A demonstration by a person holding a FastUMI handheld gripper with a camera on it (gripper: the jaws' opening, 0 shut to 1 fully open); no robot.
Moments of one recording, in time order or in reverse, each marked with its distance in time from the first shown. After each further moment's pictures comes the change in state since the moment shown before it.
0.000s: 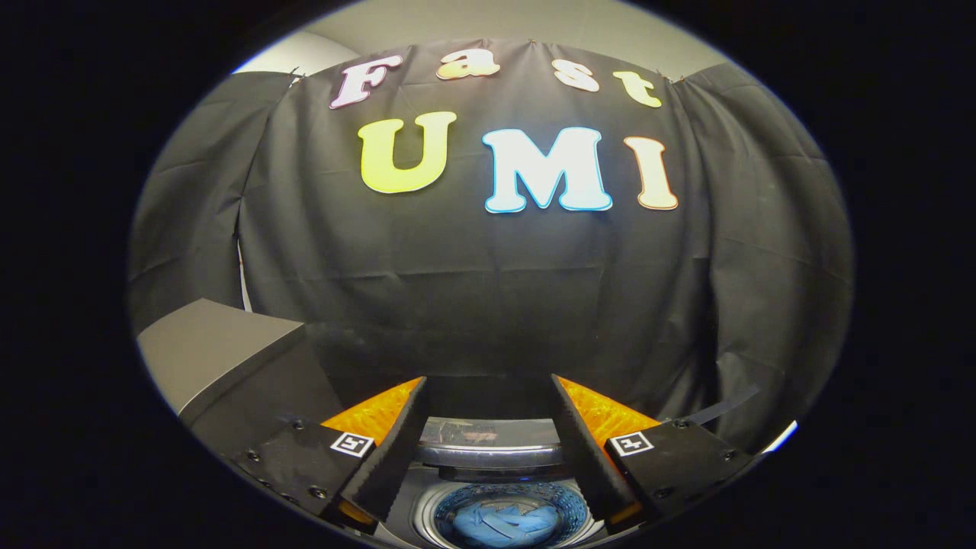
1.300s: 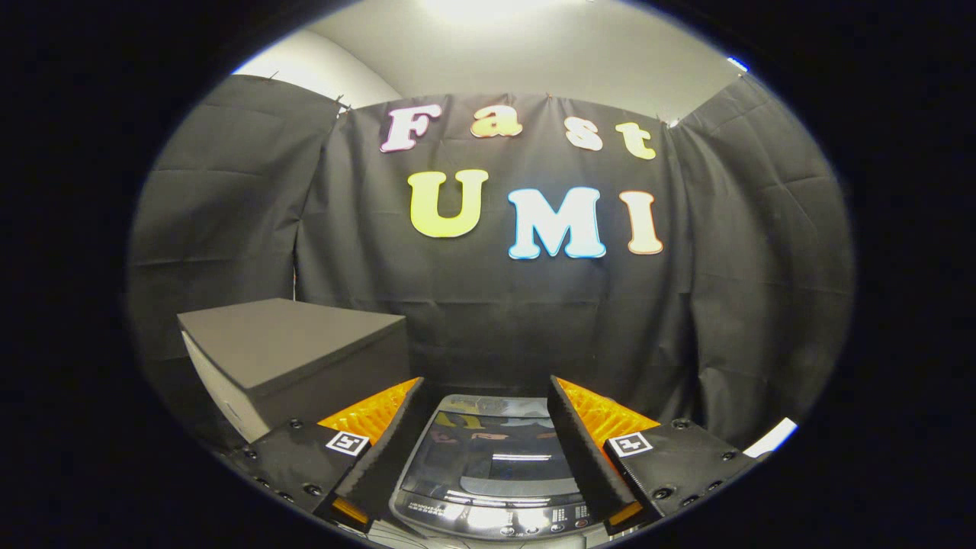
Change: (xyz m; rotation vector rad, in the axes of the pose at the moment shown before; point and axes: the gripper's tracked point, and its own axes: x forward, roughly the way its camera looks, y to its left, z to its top) arm -0.139 0.030 0.042 -0.049 -0.202 0.042
